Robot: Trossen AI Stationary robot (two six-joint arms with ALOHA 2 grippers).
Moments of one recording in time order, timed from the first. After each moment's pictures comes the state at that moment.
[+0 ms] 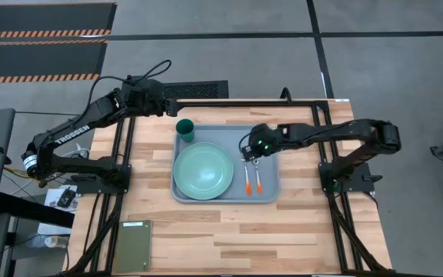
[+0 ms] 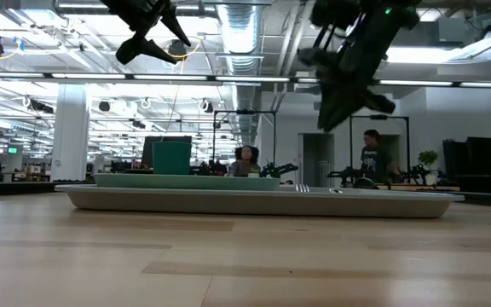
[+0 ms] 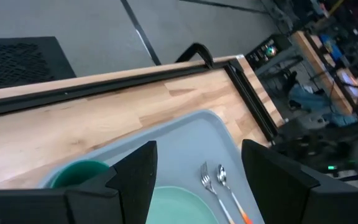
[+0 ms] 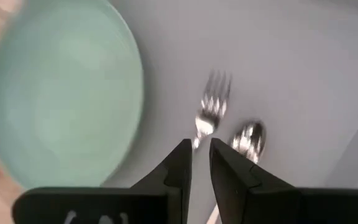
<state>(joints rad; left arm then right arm) 0.59 1.08 1.12 -0.56 0.06 -0.69 -0.14 1.48 1.03 -0.58 0.13 0.98</state>
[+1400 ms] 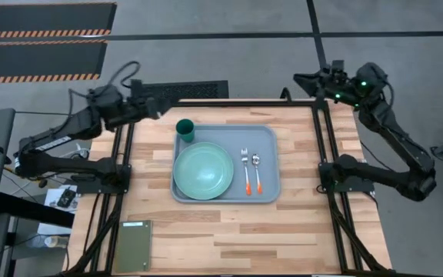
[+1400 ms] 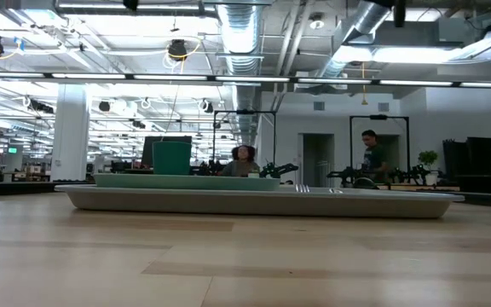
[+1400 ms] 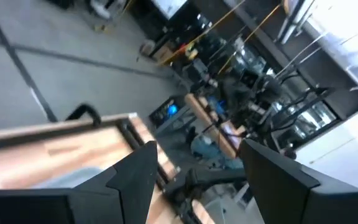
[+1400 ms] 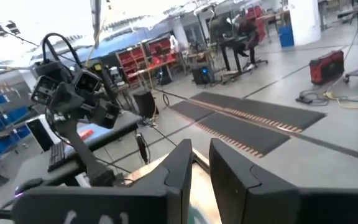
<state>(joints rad) 0.34 0.93 1.12 -0.23 -0.08 -0.84 -0.91 0.83 1.04 -0.13 -0.51 0.34</state>
